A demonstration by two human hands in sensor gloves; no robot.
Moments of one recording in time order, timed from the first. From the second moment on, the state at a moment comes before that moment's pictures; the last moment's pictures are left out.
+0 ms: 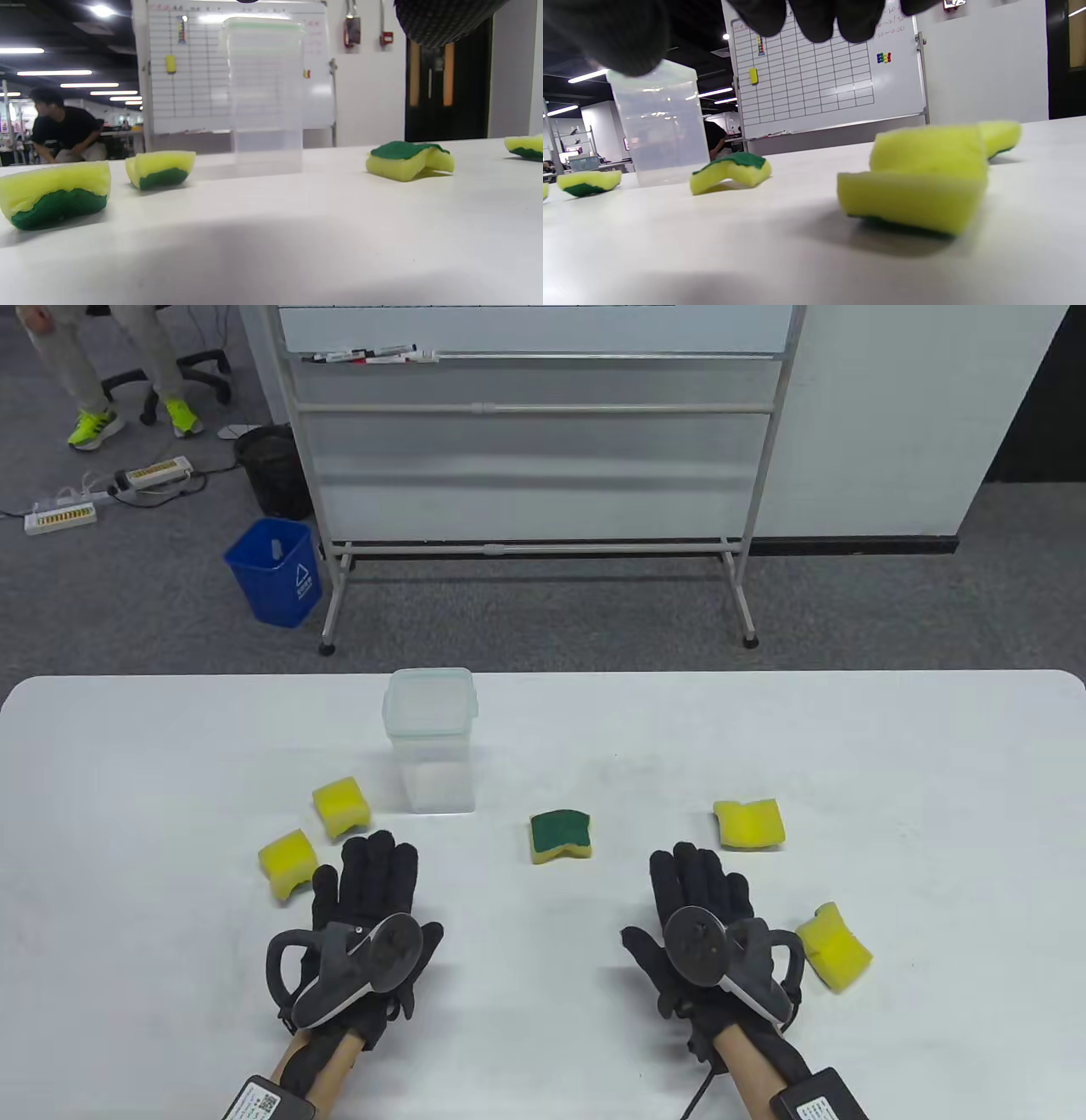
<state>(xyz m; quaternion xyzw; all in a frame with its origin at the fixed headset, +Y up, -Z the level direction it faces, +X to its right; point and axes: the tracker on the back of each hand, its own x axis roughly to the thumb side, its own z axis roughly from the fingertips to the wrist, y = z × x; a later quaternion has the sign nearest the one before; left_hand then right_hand) -0.211 -0.706 -0.325 0.08 -0.08 -0.03 0.99 0.142 -0.718 -0.327 0.07 -0.07 0.99 0.10</state>
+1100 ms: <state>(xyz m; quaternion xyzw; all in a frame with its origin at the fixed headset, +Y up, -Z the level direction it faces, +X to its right) -0.201 -0.653 -0.355 0.13 -0.09 0.04 0.99 0.150 -0.707 -0.327 0.05 -0.08 0.99 0.13</state>
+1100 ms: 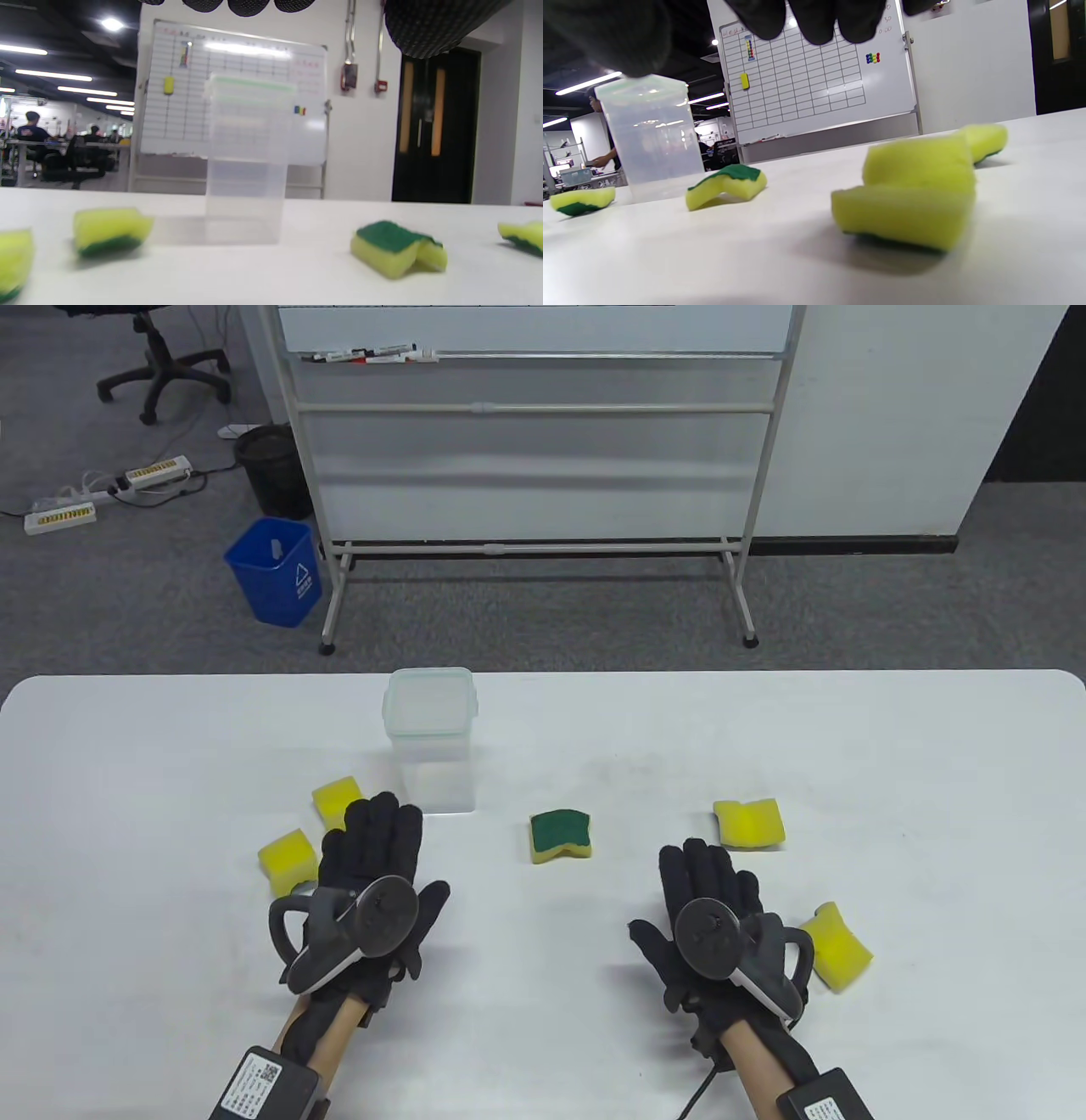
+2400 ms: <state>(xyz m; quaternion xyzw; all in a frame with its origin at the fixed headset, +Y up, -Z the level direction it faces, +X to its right) -0.189 -0.630 -0.470 -0.01 -0.07 0.01 1.00 0.156 -0.709 -0.328 0.04 -0.06 0.99 0.14</state>
